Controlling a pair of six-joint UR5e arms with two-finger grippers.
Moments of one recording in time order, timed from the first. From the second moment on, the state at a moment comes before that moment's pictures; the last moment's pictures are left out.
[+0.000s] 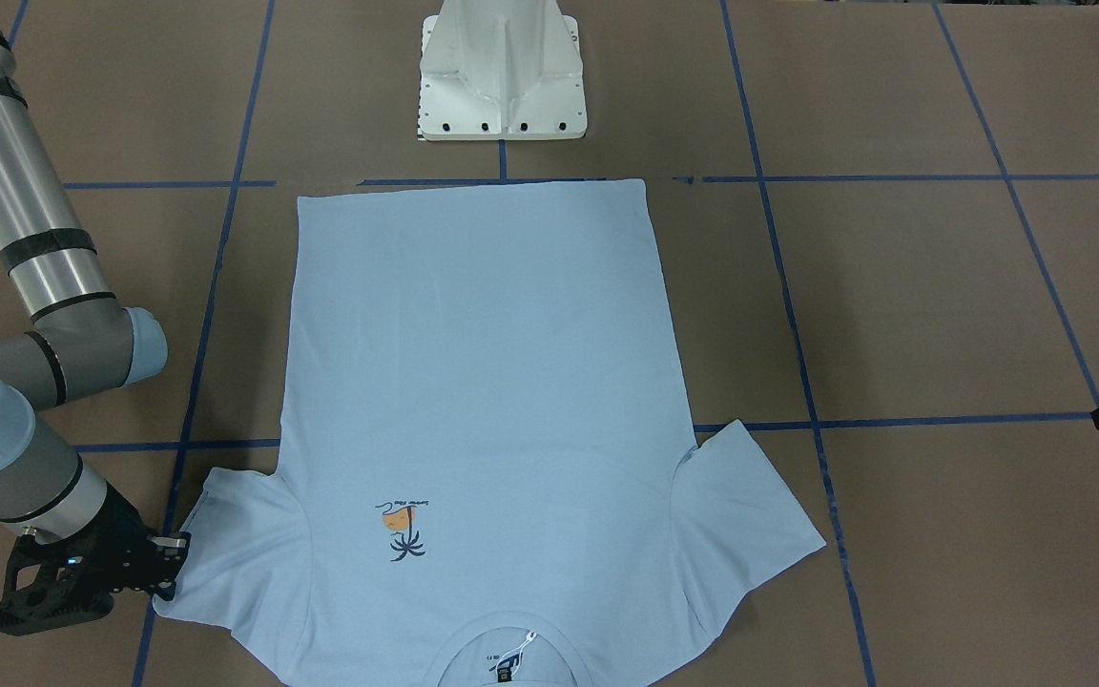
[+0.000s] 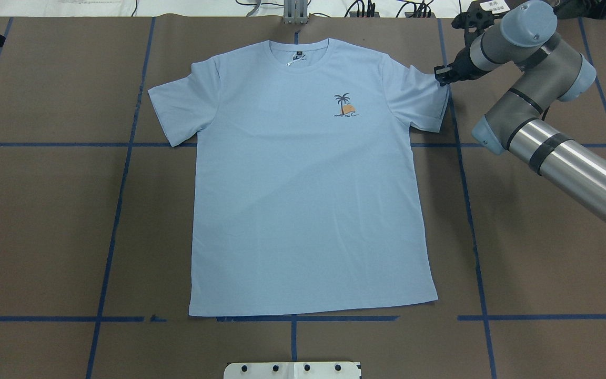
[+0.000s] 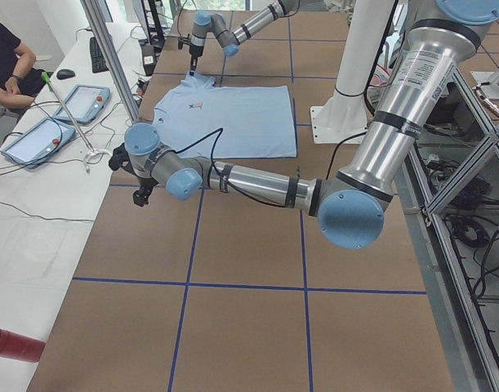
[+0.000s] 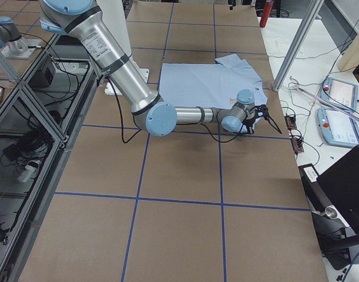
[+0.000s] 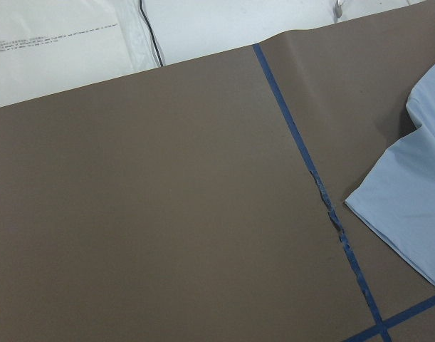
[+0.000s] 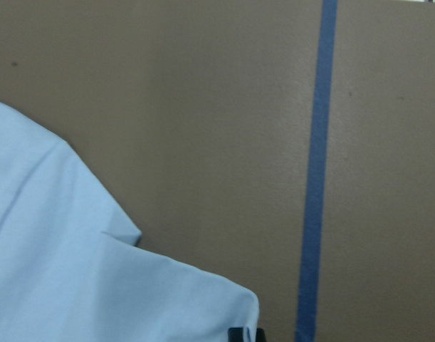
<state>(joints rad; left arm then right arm) -1.39 -1.97 -1.34 -2.06 -2.44 -0.27 0.99 -0.87 0.88 -0.72 2.01 0.81</state>
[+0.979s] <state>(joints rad) -1.42 -1.97 -1.34 -2.07 -2.44 -0.26 0.78 -0.64 0.90 -0.96 1.77 1.03</state>
